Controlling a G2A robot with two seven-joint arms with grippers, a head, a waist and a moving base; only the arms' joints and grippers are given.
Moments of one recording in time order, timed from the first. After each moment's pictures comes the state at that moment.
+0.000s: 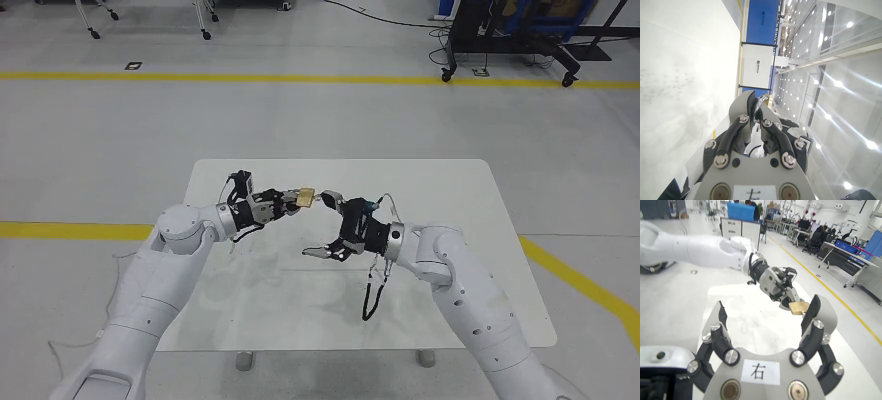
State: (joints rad) left arm 0.94 -1.19 -1.12 -1.15 -0.49 0.10 -0.93; right arm -1.22 -1.27 1.17 -1.64 -1.28 -0.85 0.14
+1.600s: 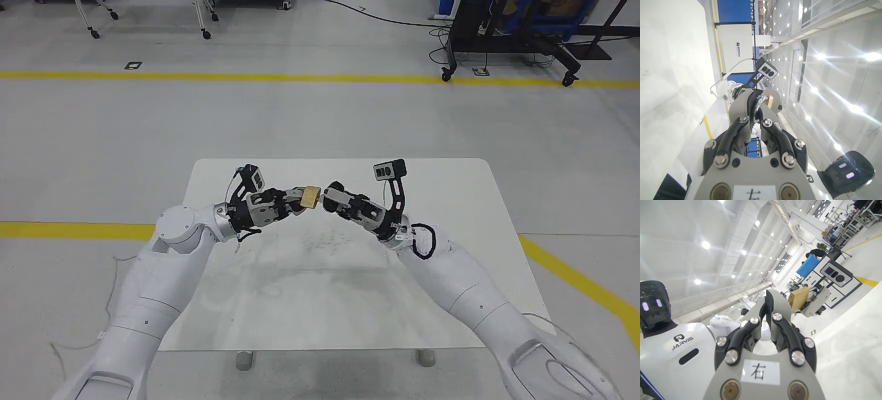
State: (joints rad) left arm 0.95 -1.20 -1.13 -1.17 -0.64 -0.04 -1.07; right arm -0.90 -1.25 0.78 -1.04 0.93 -0.90 0.92
